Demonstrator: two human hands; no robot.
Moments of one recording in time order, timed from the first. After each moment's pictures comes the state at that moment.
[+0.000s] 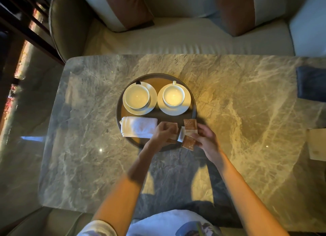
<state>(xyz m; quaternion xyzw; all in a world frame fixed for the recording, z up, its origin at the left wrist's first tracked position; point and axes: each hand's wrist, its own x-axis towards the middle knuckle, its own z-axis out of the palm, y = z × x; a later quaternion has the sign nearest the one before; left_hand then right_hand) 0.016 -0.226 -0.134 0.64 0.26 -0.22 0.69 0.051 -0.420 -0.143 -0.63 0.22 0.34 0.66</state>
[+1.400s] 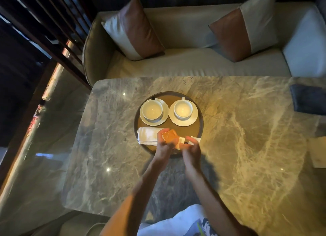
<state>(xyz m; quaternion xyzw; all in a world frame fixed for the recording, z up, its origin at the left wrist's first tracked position) -0.044 -0.225 -0.067 0.55 0.29 -0.04 0.79 -0.023 -0.322 -0.057 -0.72 0.28 0.19 0.61</state>
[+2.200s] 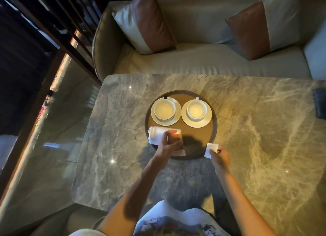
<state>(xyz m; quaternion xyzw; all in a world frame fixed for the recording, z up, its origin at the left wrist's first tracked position) -0.043 -0.176 -0.074 0.50 0.33 -0.10 0.79 0.012 -0.383 -0.140 -0.81 0.28 0.22 0.46</state>
